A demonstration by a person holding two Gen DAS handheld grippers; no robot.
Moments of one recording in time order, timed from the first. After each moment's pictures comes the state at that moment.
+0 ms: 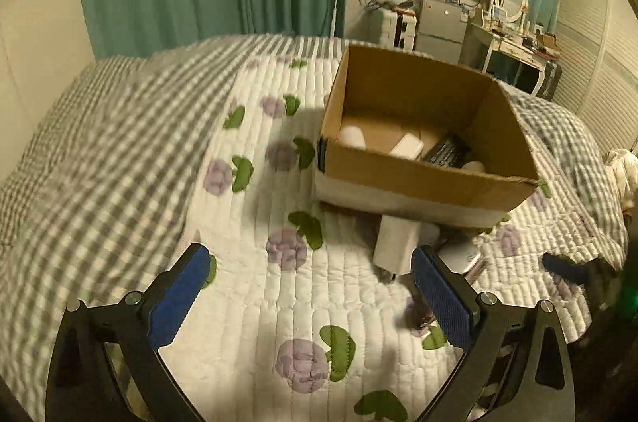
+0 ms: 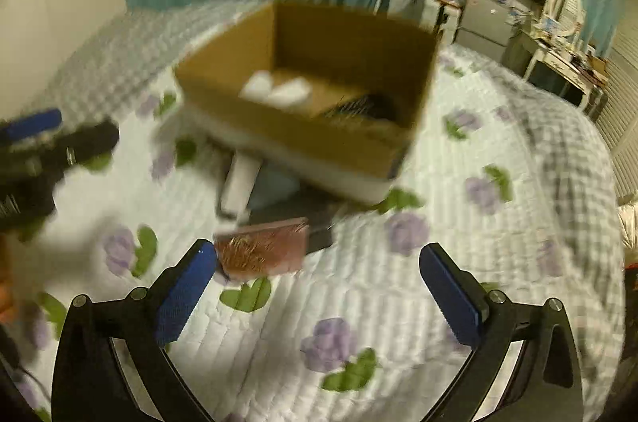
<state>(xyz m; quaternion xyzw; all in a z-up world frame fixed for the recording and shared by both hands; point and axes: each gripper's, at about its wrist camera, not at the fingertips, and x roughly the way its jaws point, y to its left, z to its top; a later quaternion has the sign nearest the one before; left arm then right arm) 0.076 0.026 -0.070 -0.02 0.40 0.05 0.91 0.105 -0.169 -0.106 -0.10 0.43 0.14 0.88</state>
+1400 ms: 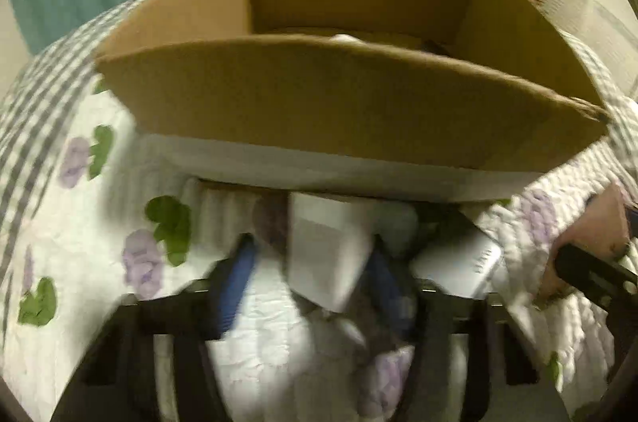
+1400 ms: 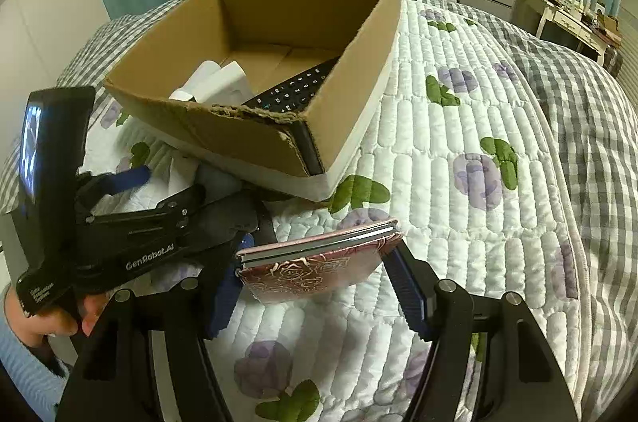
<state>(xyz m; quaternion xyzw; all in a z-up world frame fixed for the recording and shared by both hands) 0.158 -0.049 -0.161 0.01 0.48 -0.02 0.88 0.161 -0.235 -0.125 -0.03 0.47 0.16 0.87</state>
